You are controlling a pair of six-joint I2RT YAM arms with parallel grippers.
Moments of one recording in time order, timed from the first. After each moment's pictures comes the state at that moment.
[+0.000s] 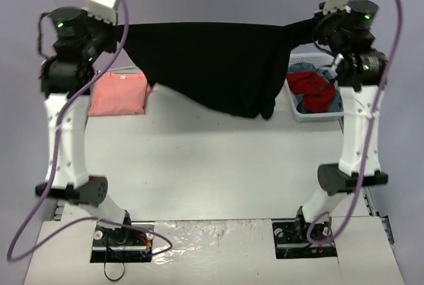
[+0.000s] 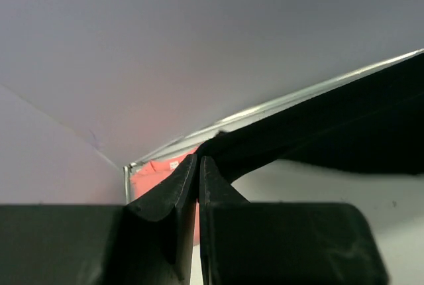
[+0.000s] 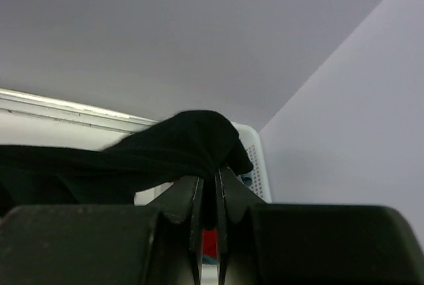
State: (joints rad) left arm -0.09 1.70 2.37 -0.84 0.13 0.27; right arm 0.09 1.78 2.45 -0.83 0.13 -0.32
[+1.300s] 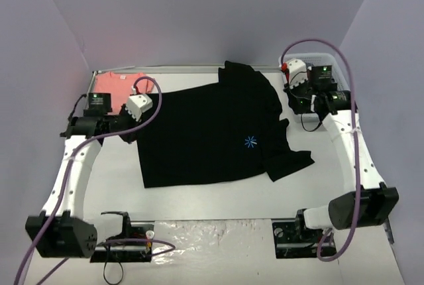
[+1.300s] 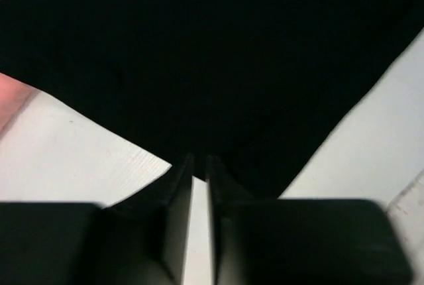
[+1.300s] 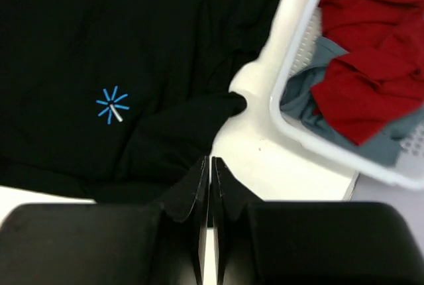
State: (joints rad) left arm -0.01 1.11 1.22 -0.97 0.58 0.64; right arm 0.09 1.32 1.44 -0.84 -0.16 -0.39
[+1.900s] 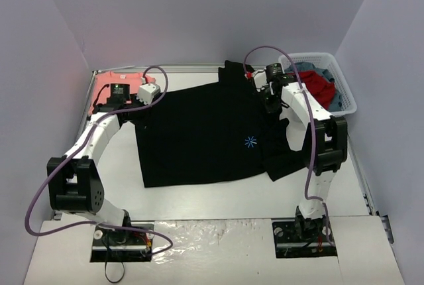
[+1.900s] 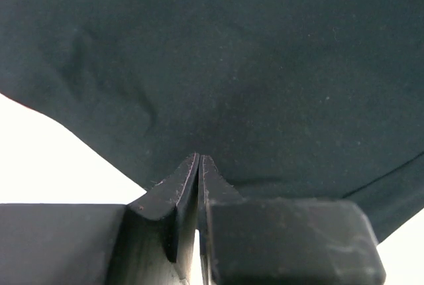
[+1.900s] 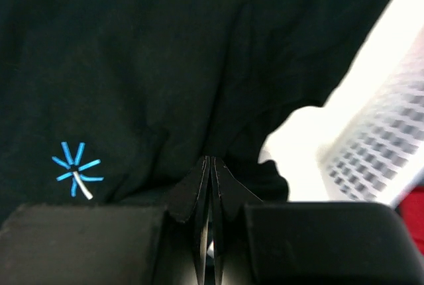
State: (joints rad) left arm -0.05 1.51 1.18 -0.53 0.44 0.40; right arm 0.20 1.95 1.64 -0.77 -0.05 -0.40
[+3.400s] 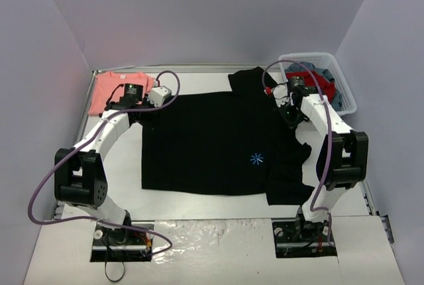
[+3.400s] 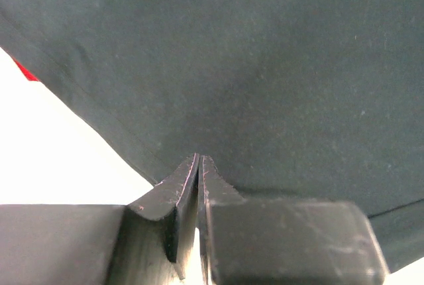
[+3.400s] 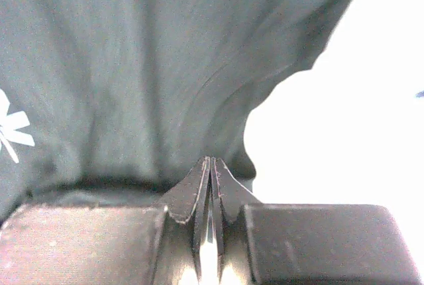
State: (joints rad) left arm -0.15 1.57 1.19 -0.53 0.33 0.41; right arm 0.07 1.74 1.32 -0.86 0.00 -0.51
